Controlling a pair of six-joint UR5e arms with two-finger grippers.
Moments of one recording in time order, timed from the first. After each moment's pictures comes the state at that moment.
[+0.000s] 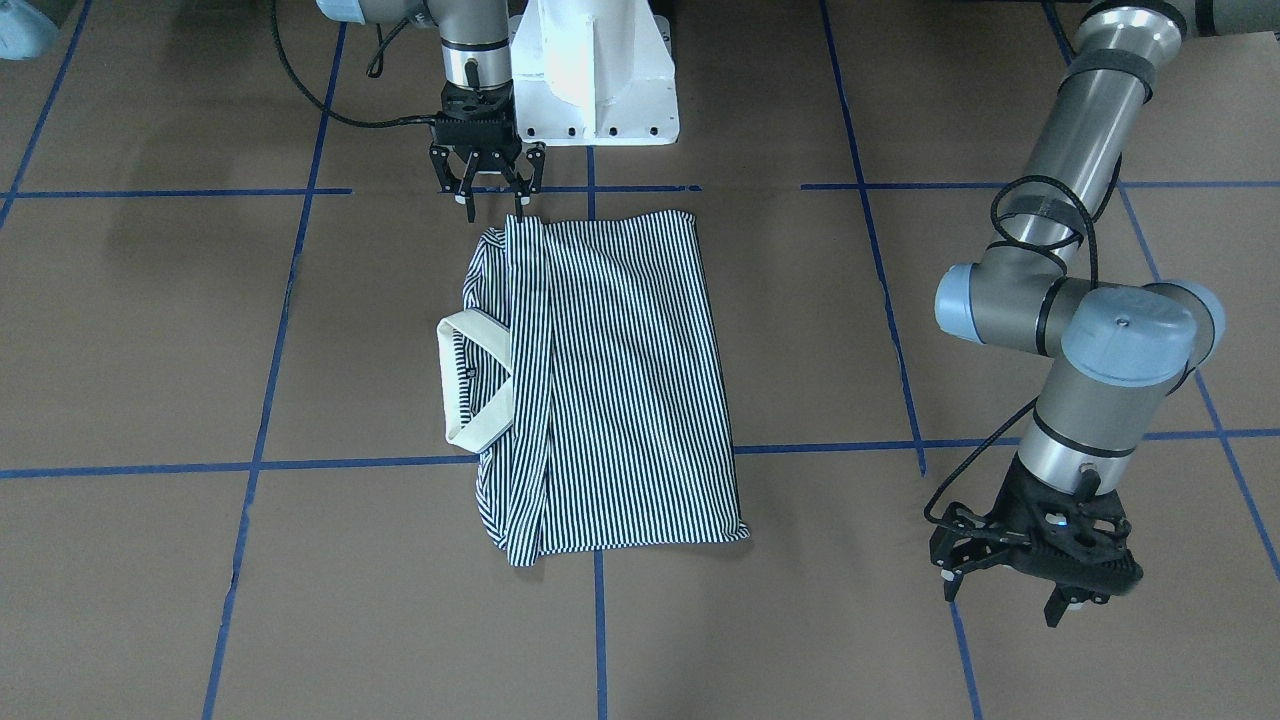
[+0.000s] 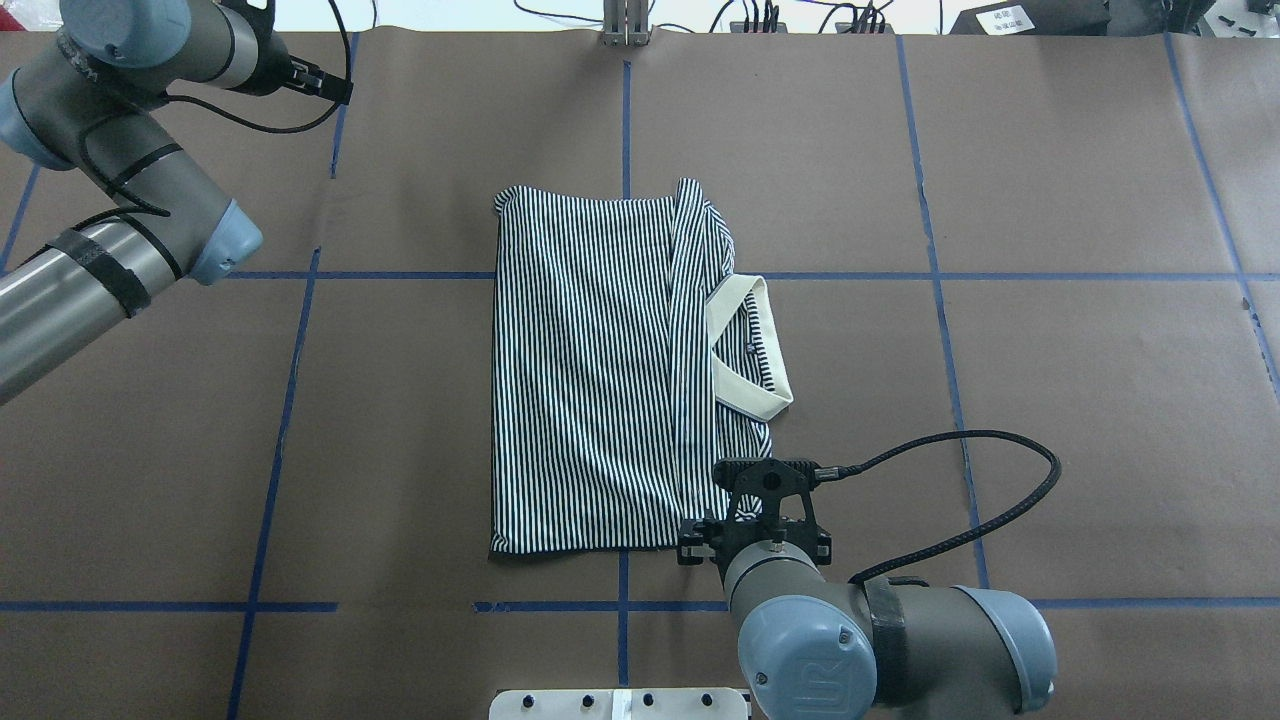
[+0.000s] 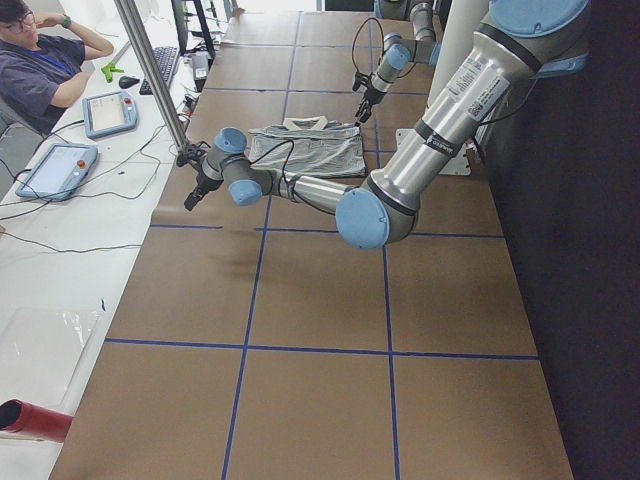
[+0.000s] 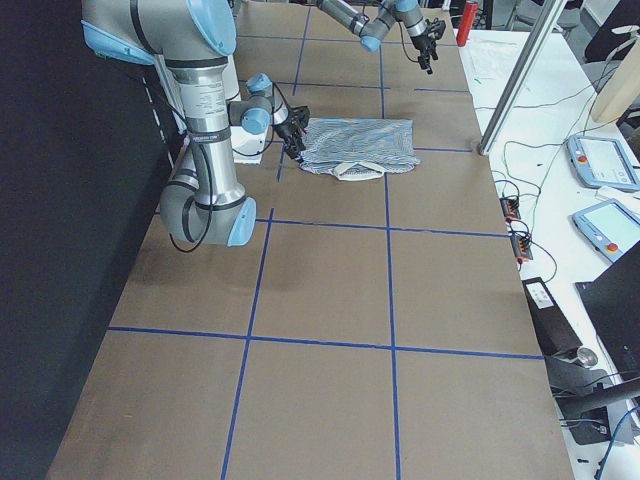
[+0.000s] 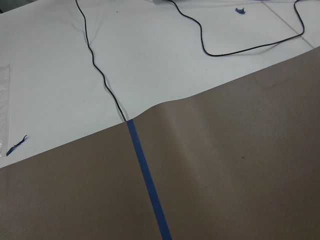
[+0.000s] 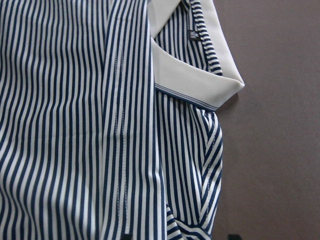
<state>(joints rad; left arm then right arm) -1.00 -2.24 -1.07 -2.38 -1.79 -0.57 0.10 -1.18 1.98 -1.59 1.20 1.46</state>
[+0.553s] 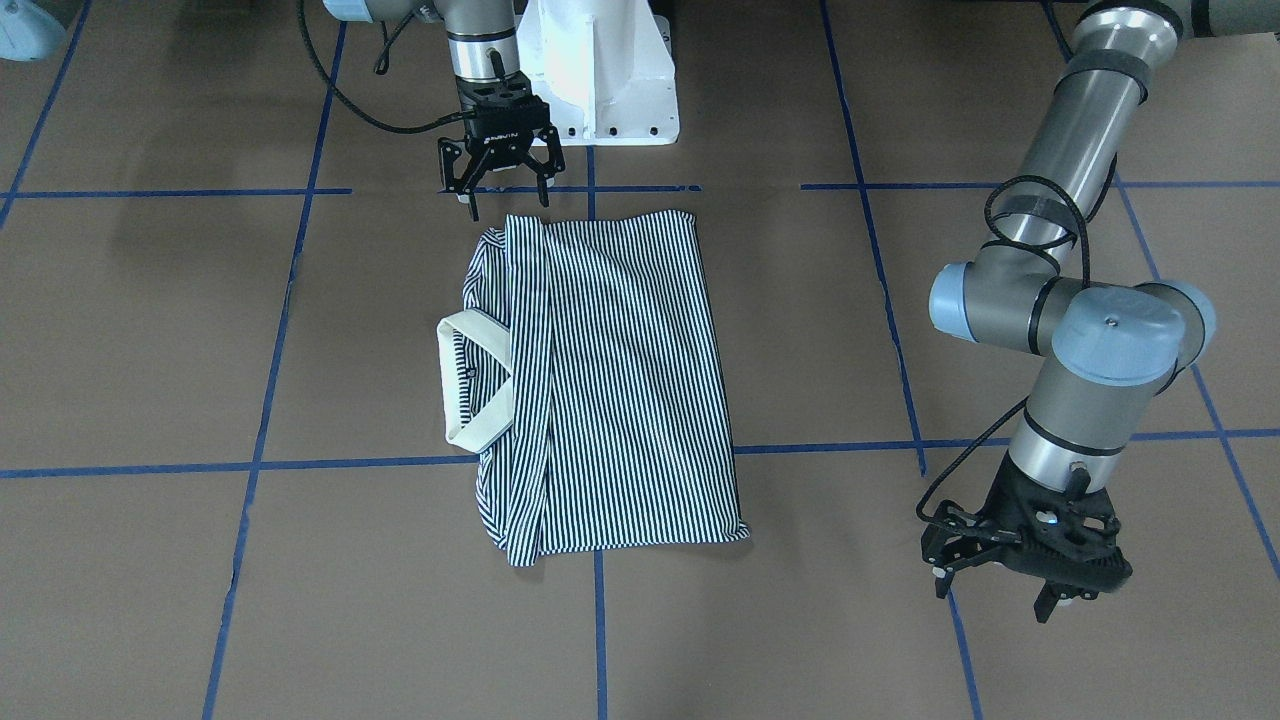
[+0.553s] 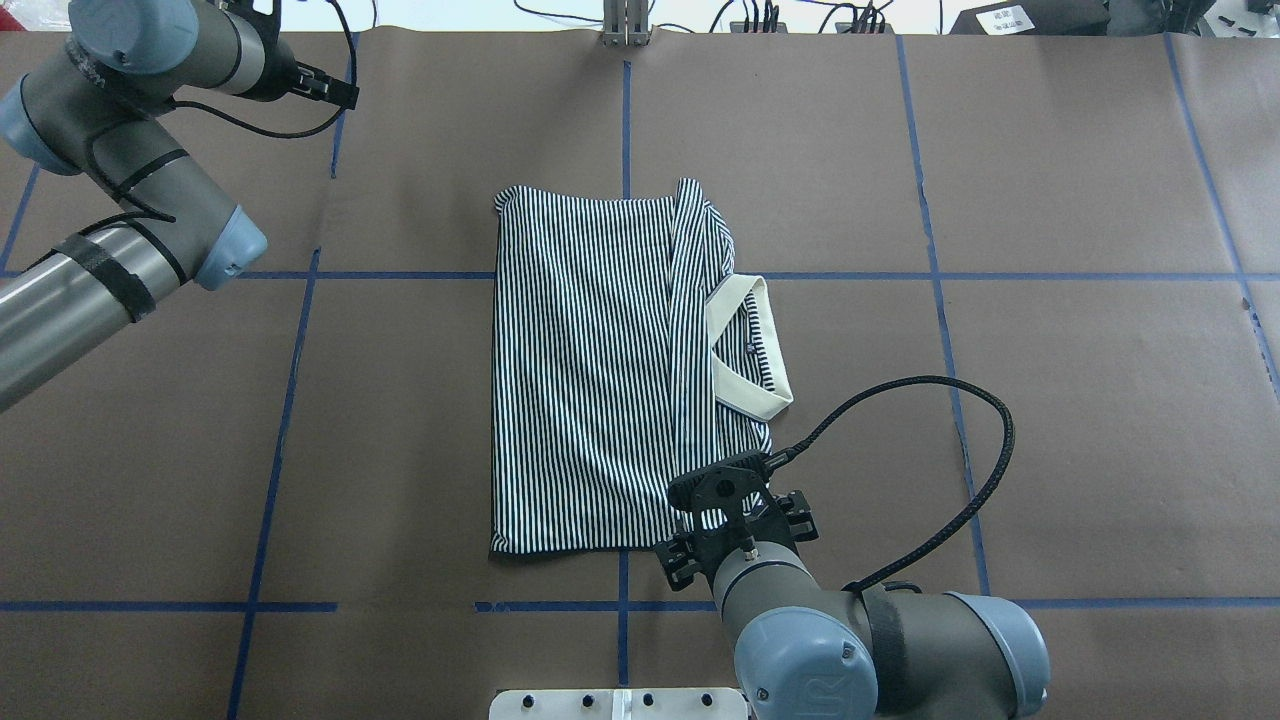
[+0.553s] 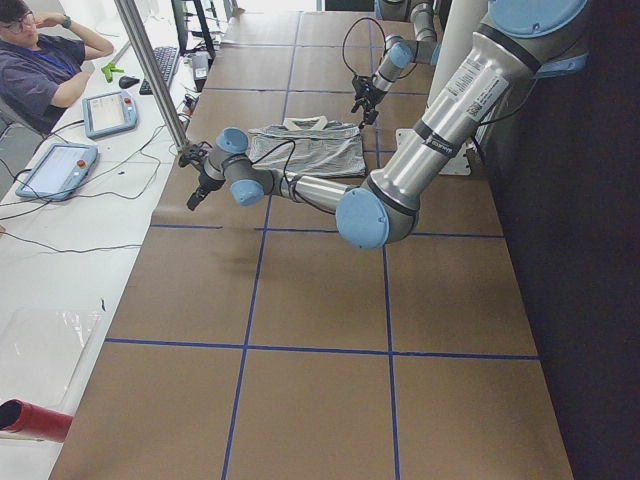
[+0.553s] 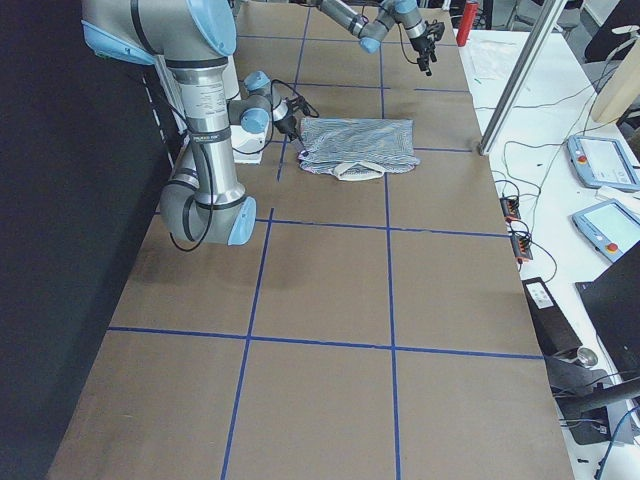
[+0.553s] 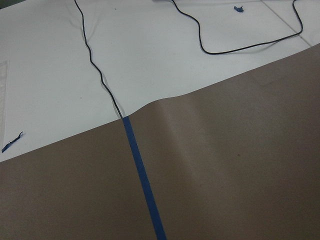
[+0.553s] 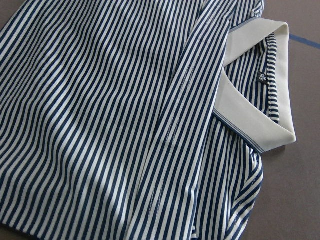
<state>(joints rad) -0.99 -2.24 -1.07 -2.38 -1.79 -0.60 0.08 -1.17 1.98 -1.52 1.15 1.11</state>
